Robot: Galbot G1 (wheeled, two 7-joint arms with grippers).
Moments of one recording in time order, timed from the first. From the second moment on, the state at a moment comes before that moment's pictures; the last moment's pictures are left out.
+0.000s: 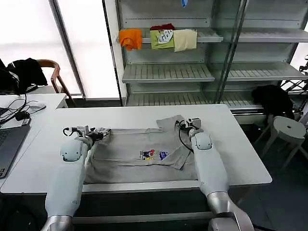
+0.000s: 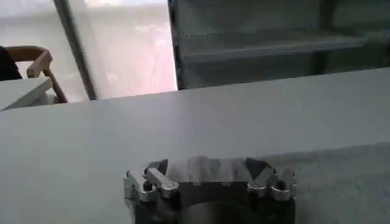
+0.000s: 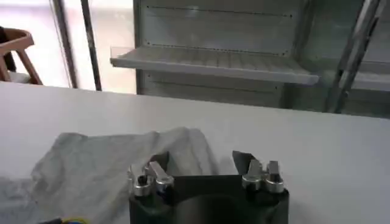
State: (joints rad) left arm 0.55 -1.33 -0.58 -1.13 0.00 0.55 0.29; right arm -0.37 1.61 0.57 0.84 -0.20 -0.35 -0.22
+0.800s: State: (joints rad) left arm 0.62 -1.33 -0.58 -1.20 -0.05 0.54 0.33; right arm -0.45 1.61 0.51 1.01 -0.14 -0.39 -0.22
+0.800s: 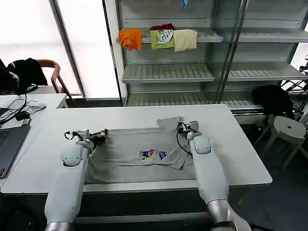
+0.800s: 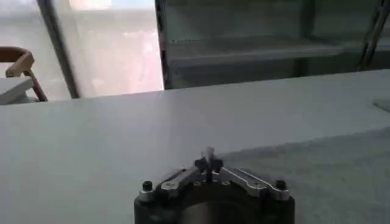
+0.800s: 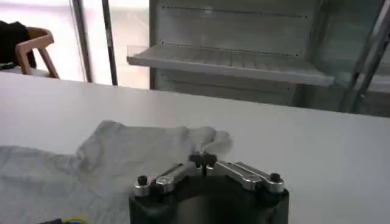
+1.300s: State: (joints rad) left arm 0.70 -1.29 -0.60 -1.39 -0.18 0.56 0.34; right arm -0.59 1.61 0.44 1.34 -0.02 -0.49 -0.21
